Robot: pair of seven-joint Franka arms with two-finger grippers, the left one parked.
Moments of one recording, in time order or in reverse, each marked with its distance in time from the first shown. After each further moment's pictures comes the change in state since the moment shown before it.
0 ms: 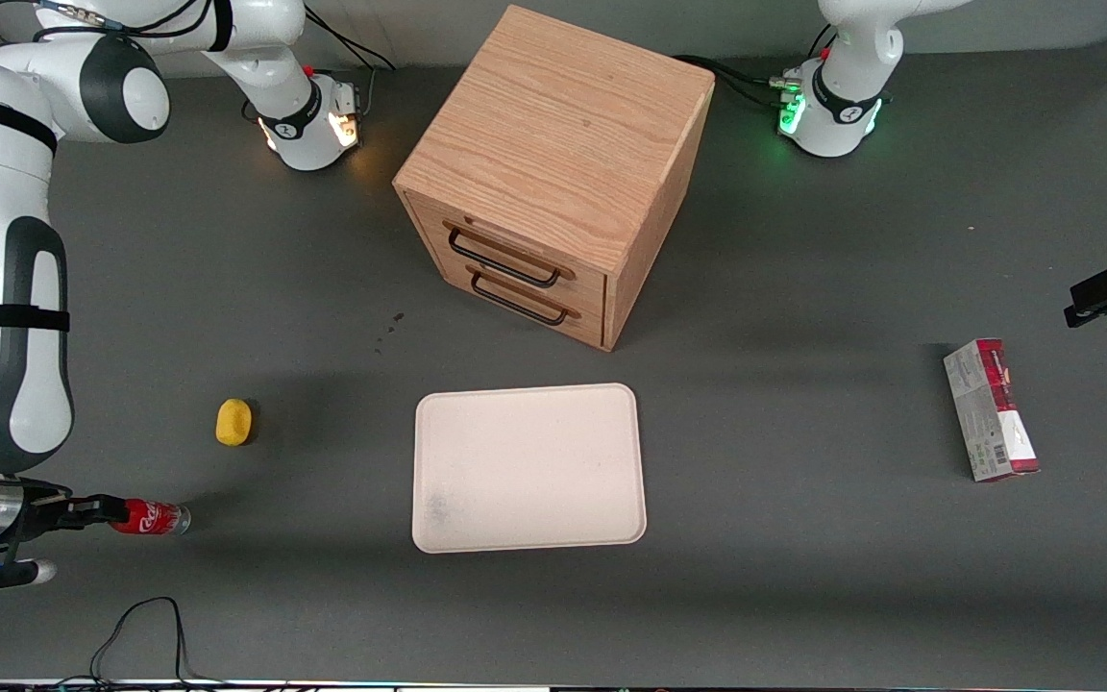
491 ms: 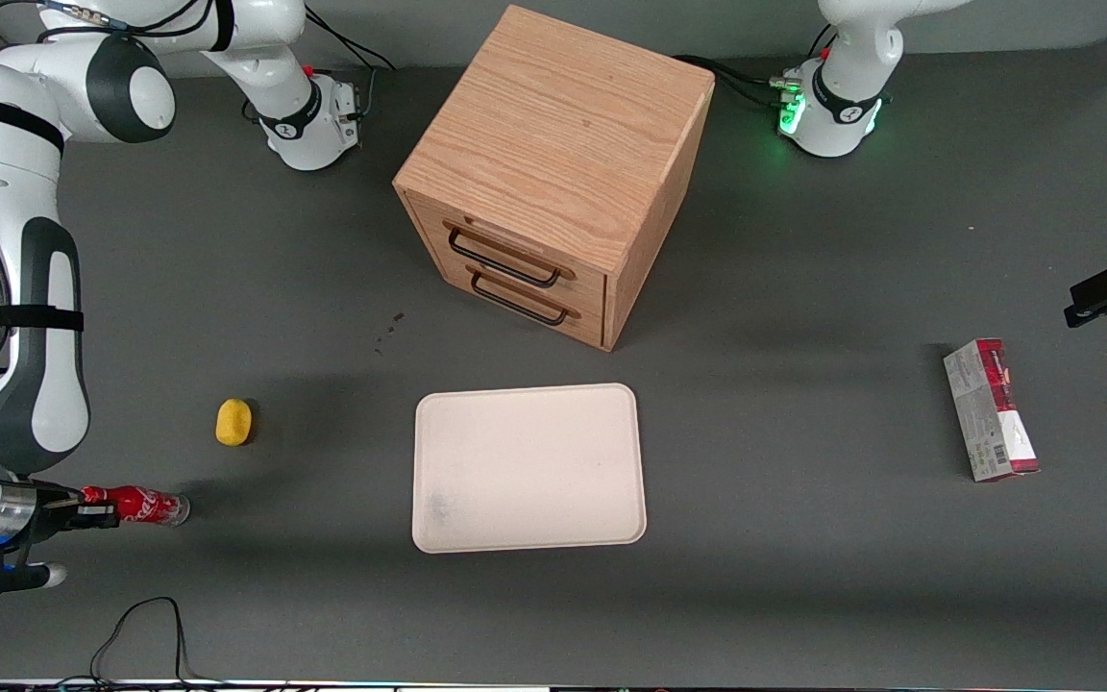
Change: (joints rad) arm 0.012 0.000 0.000 0.000 -0.027 0.000 0.022
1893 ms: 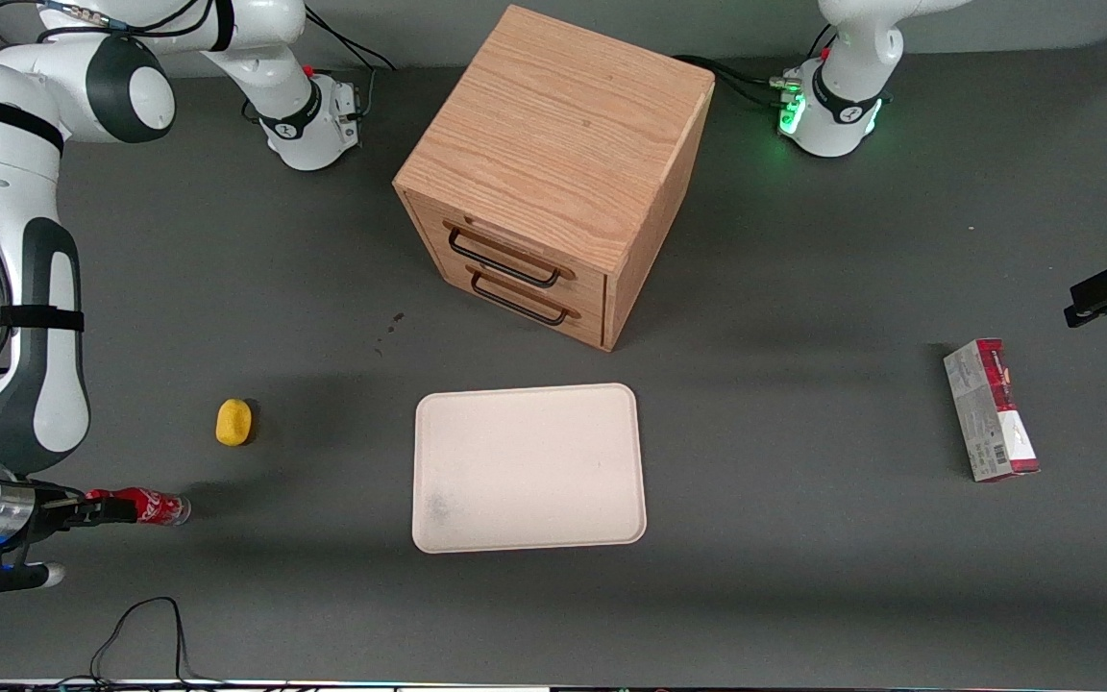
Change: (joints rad) arm -0.001 0.000 -0.001 0.001 -0.019 -0.001 0.000
